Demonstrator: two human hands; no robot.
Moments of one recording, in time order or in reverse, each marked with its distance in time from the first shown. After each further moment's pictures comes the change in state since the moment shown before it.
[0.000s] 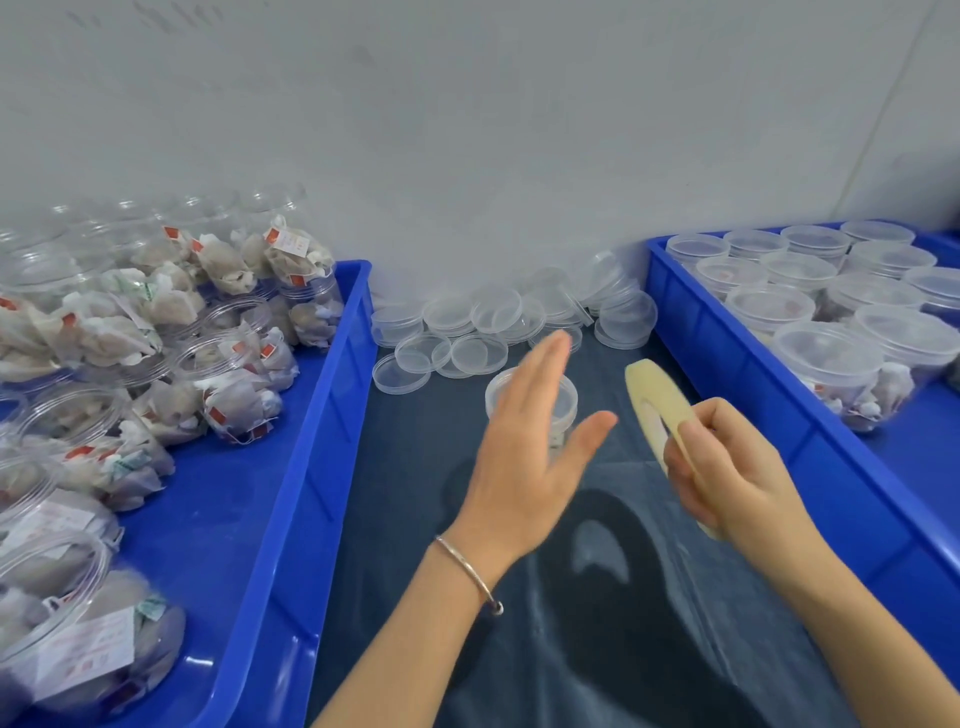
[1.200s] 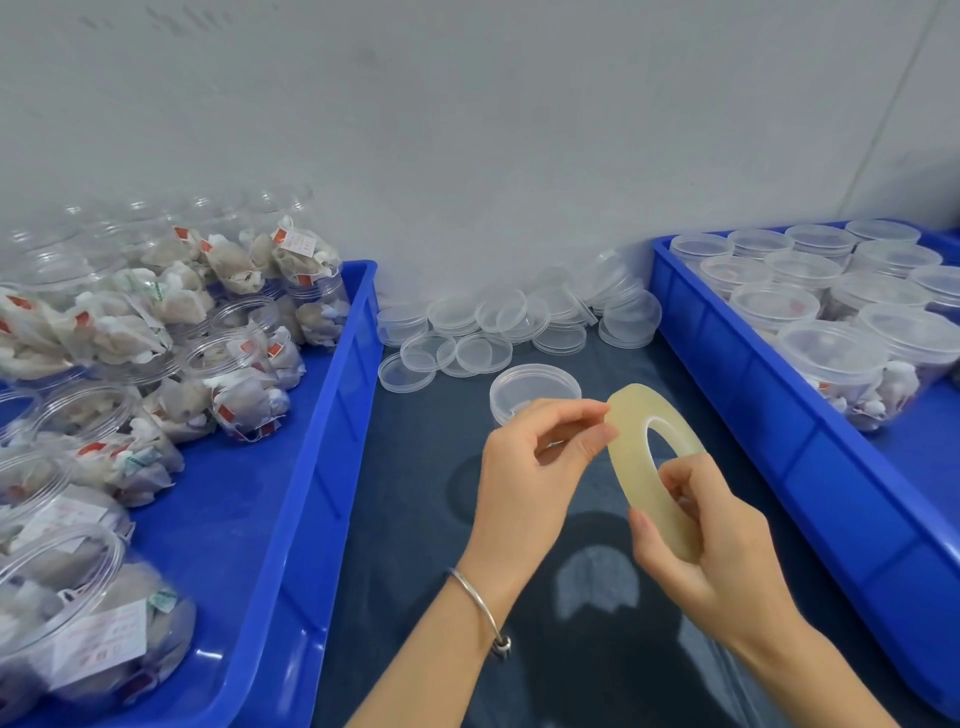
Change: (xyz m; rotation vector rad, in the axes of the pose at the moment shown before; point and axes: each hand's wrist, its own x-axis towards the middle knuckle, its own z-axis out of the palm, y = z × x) left_hand -0.015 0.021 0.000 -0.409 0.089 -0.269; right_hand -0.038 0.013 0.017 -0.563 0.064 -0.258
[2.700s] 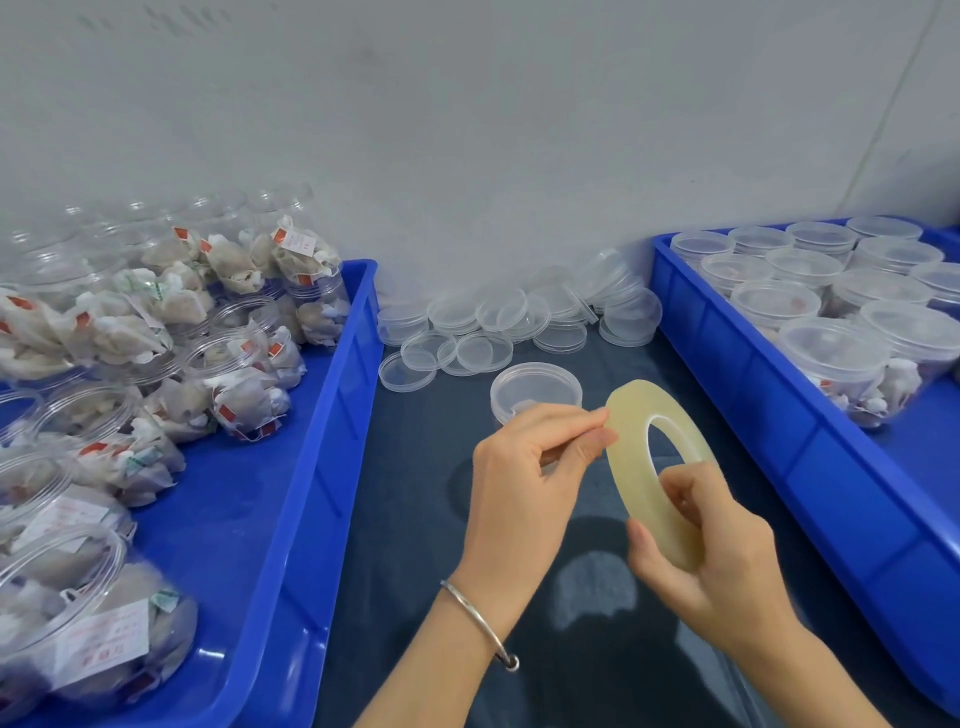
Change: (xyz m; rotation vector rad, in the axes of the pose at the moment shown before) left_hand -0.007 0.004 -0.004 0.176 0.057 0.164; right_hand -0.002 0.001 0.007 -0.024 0.117 -0.142
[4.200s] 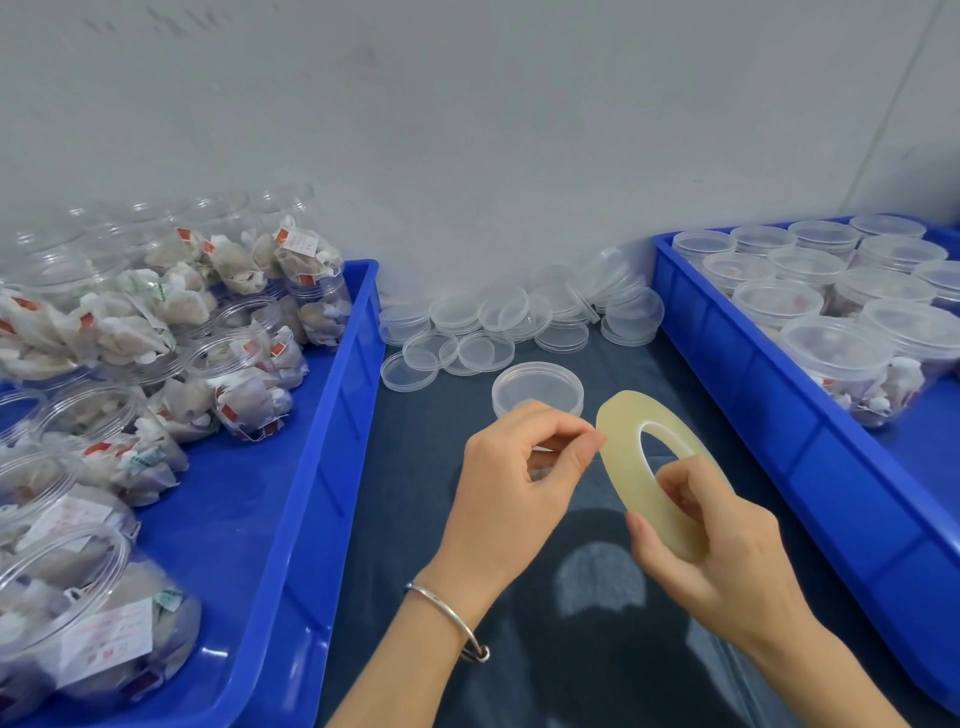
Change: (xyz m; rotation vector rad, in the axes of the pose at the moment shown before) left_hand 0.001 -0.004 -0.014 0.035 -0.112 0.037; right_hand 0.002 0.000 -0.007 -0.045 -0.124 0.086
